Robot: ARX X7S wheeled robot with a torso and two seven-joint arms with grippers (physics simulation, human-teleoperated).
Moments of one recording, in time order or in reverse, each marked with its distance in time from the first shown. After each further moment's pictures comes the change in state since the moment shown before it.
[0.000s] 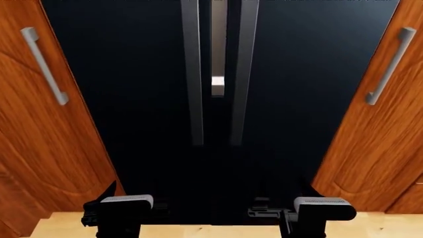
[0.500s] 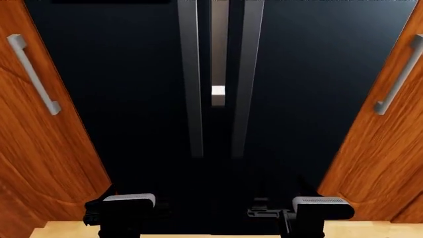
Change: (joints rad) left arm -0.012 -0.023 0.037 -0.008 -0.016 -0.009 -0.038; right arm 0.008 0.029 -0.036 0.008 0.012 0.003 0.035
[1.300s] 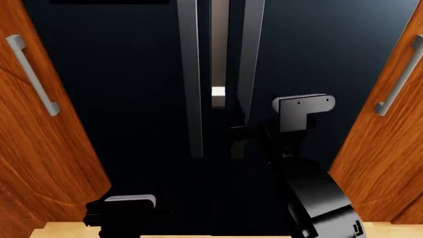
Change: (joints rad) left arm -0.005 -0.038 0.040 -0.012 -0.036 -0.001 -0.031; right arm 0.571 0.014 -0.099 -0.161 0.186 0.636 0.000
